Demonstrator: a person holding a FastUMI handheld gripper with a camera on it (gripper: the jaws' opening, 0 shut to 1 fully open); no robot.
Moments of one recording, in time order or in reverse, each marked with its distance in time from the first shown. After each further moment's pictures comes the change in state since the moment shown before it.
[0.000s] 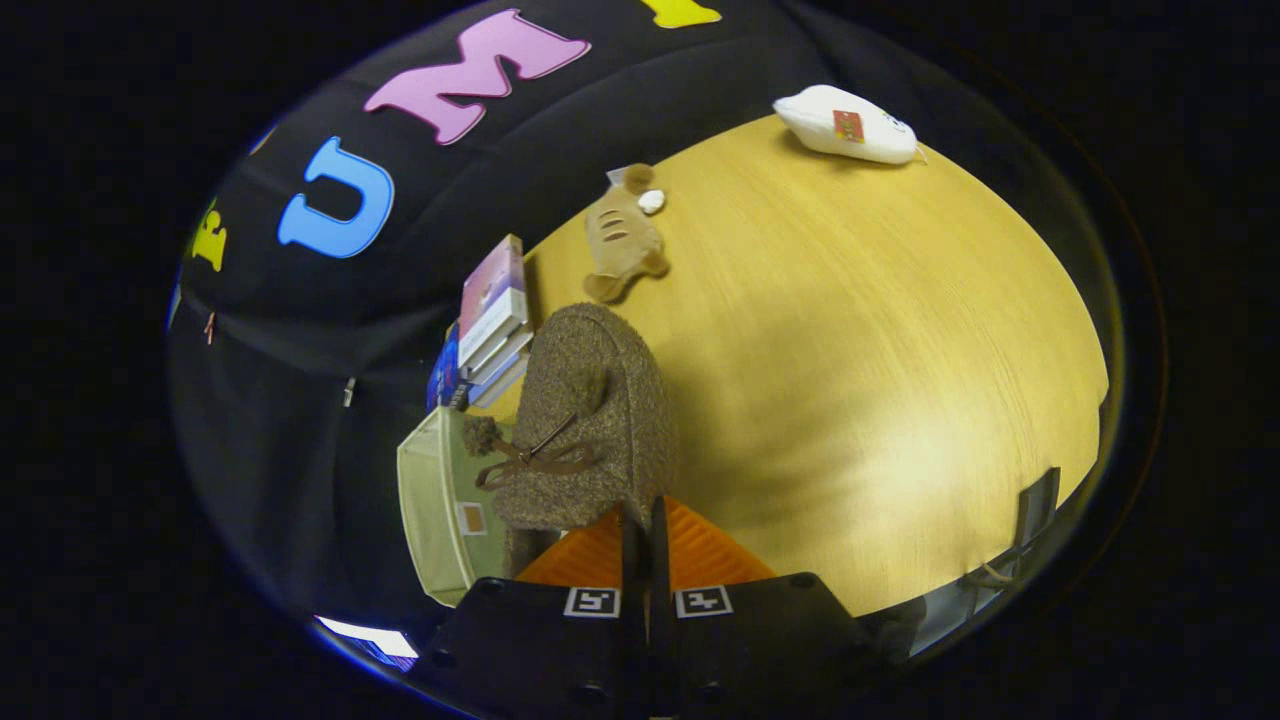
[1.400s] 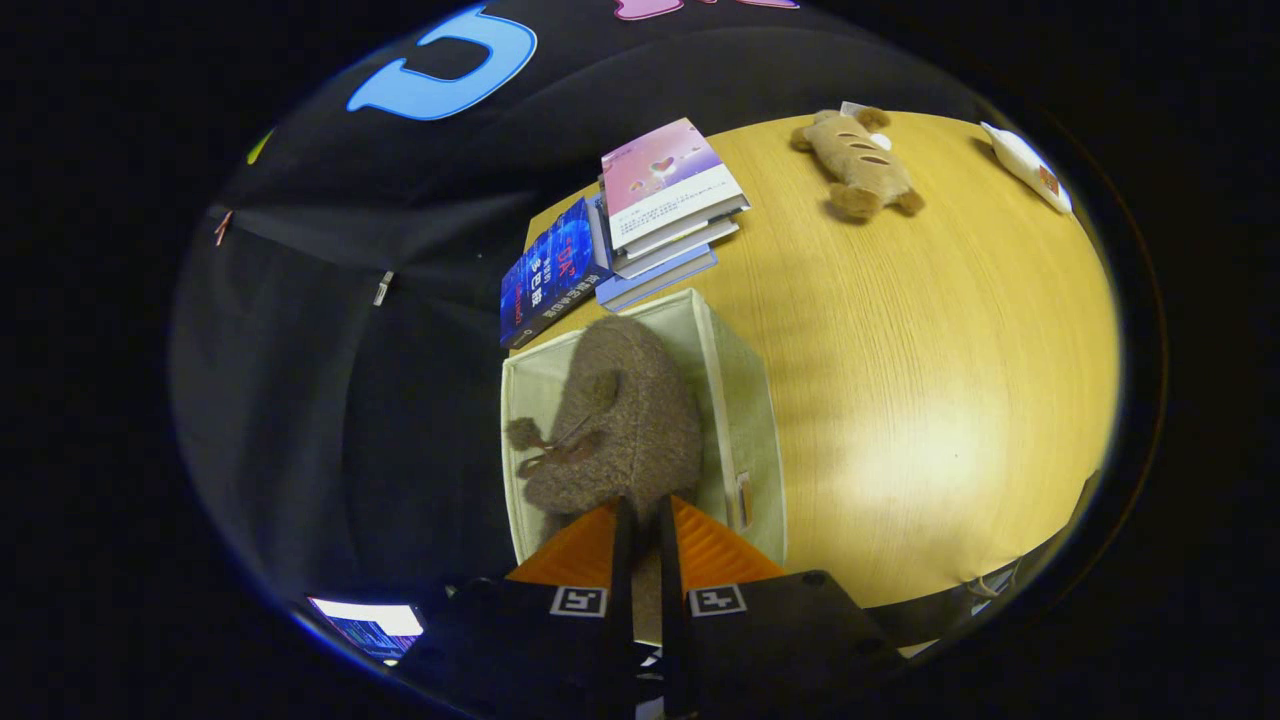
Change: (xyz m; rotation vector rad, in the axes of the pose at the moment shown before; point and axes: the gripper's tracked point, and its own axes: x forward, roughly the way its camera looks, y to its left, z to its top) arm 0.093 0.212 -0.082 -0.118 0.235 0.031
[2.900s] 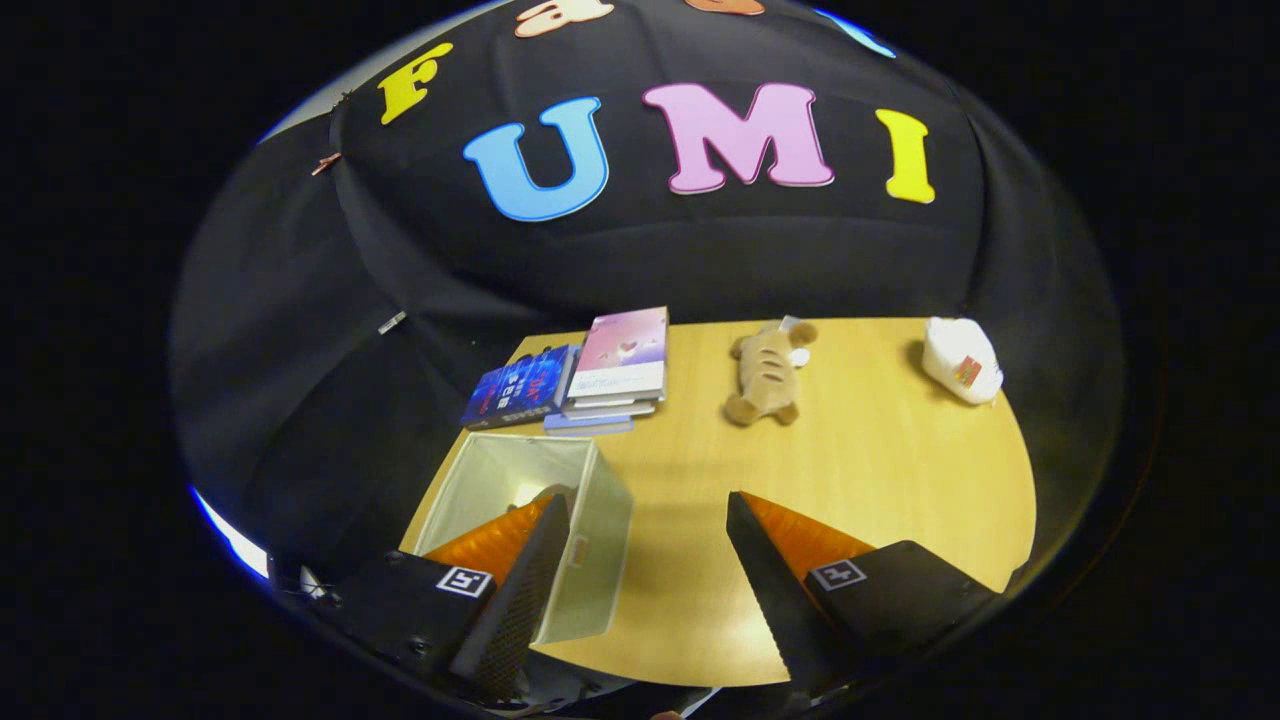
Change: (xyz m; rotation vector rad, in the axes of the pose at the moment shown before) arm -0.161 -0.088 0.070 -0.401 -0.578 -0.203
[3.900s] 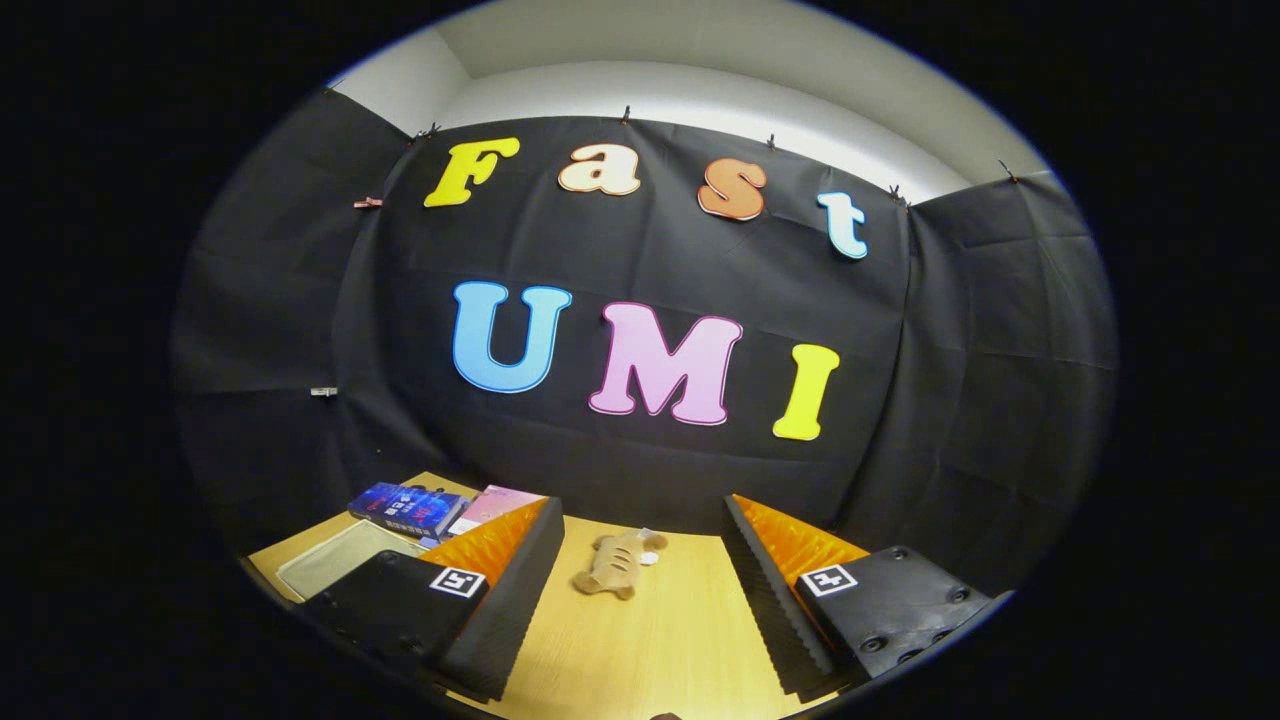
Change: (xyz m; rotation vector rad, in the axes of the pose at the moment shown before) arm -0.124 -0.063 0.104 -0.305 -0.629 -0.257
